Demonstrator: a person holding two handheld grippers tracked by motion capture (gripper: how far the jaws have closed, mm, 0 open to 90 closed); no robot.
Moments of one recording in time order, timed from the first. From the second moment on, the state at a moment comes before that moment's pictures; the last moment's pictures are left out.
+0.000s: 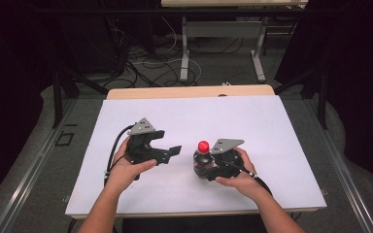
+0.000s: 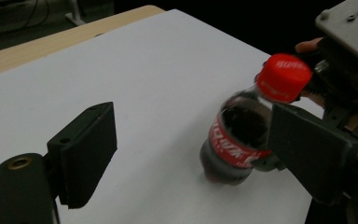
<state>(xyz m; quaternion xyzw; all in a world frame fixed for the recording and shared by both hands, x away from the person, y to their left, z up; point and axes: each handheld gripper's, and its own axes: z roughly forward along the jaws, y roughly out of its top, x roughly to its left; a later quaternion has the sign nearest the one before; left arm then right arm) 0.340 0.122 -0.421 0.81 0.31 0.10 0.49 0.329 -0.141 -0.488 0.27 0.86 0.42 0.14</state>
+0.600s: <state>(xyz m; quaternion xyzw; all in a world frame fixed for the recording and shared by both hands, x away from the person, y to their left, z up) 0.339 0.073 -0.398 0.85 0.21 0.03 0.47 0.323 -0.133 -0.489 0.23 0.86 0.44 0.11</state>
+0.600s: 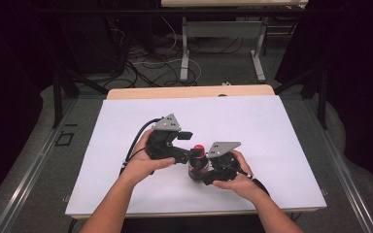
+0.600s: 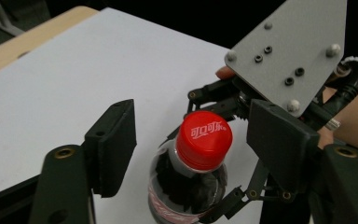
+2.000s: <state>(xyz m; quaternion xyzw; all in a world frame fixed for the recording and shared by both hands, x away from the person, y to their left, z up) 0.334 0.056 -0.407 0.83 0.31 0.05 0.45 0.320 -0.125 -0.492 0.26 0.85 0.44 0.11</state>
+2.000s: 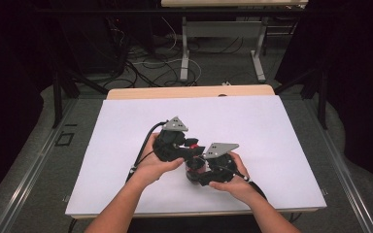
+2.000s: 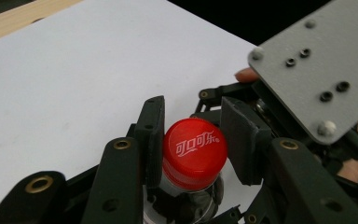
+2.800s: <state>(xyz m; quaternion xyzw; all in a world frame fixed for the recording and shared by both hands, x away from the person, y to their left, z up) 0.347 0.068 -0.395 0.84 0.28 0.01 0.46 0.319 -0.125 -0.492 0.26 0.84 0.46 0.11</state>
